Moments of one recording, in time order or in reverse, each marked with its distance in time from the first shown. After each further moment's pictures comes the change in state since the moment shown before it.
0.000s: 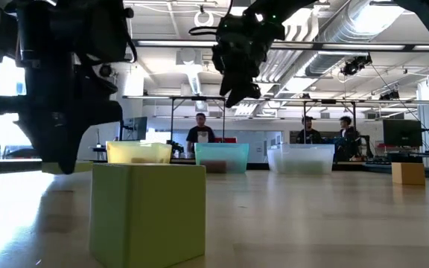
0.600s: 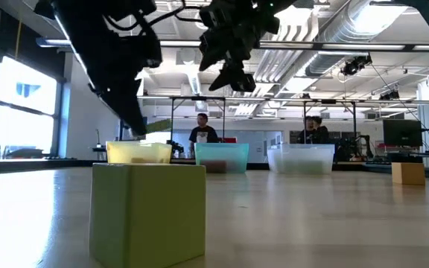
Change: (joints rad) left arm 0.124 -0.139 0.004 0.384 -0.077 1.033; right arm 0.120 0.000 0.000 0.102 -0.139 0.373
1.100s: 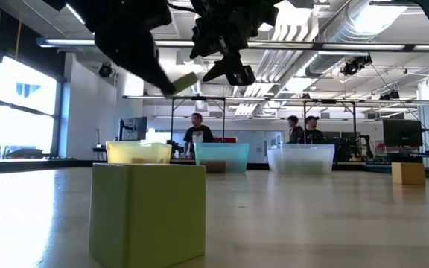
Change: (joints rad) left arm 0.036 -0.110 0.000 0.222 0.029 0.425; right arm 0.092 0.000 0.000 0.034 0.011 0.141
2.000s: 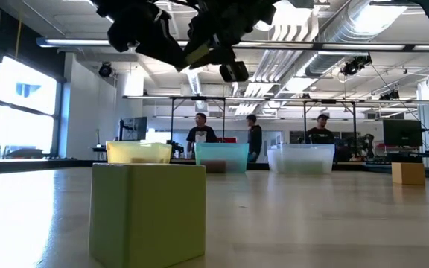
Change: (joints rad) left arm -0.001 -0.034 0.071 0.034 -0.125 0.374; right arm 0.008 0.000 0.000 0.098 0.010 0.088
